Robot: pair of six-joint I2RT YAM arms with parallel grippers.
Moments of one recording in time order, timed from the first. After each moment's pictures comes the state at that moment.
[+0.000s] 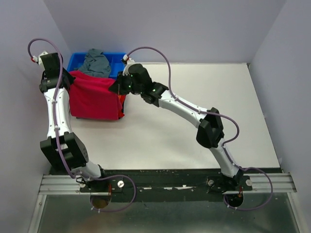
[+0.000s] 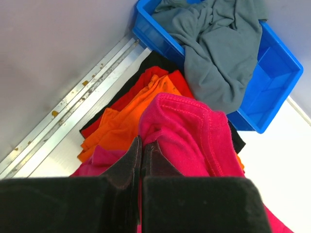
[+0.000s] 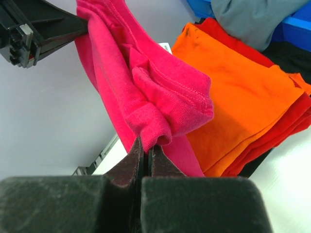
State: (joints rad) left arm 0.33 1.51 1.55 -0.61 -0.13 -0.46; right arm 0.91 2.26 2.19 -0.17 -0.14 0.57
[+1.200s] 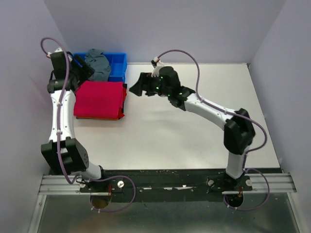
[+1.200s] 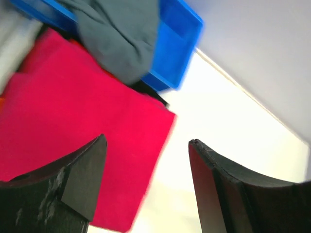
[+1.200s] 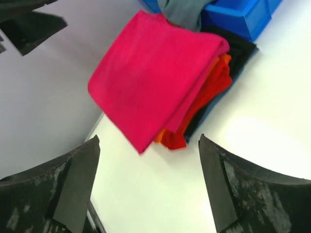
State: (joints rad) left arm 0.26 1.55 1.61 -0.59 0.15 -0.55; right arm 0.76 1.96 1.66 0.04 -0.20 0.58
